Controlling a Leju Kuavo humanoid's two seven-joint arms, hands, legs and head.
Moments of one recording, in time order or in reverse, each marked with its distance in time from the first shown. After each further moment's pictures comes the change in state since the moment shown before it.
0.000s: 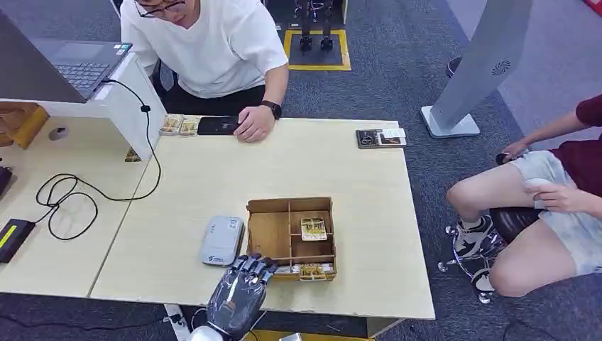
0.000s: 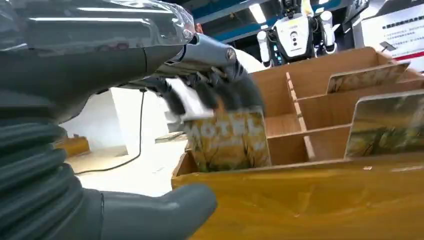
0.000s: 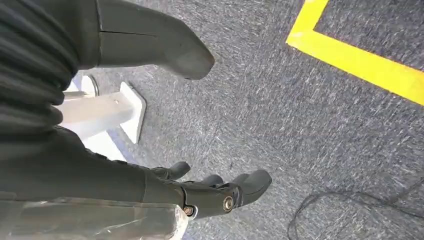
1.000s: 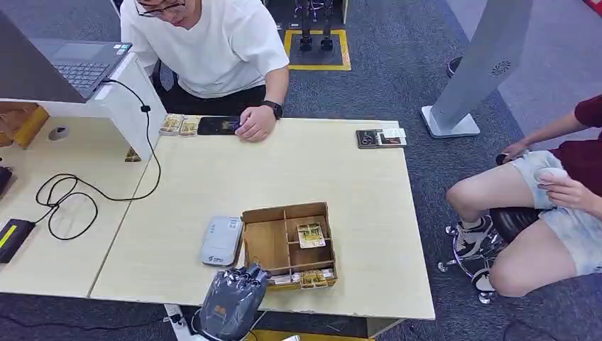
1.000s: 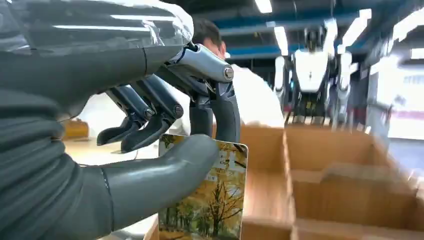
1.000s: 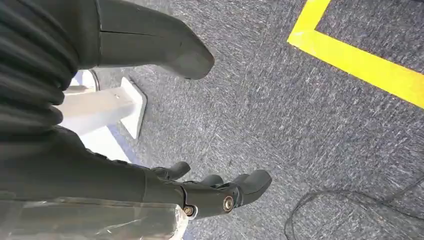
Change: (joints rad) left arm 0.063 -0.027 0.051 -0.026 0.006 0.257 -0.067; right arm 0.020 0.003 0.039 -0.021 -0.008 0.003 0.013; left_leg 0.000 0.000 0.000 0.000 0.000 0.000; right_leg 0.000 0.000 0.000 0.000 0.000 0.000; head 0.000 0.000
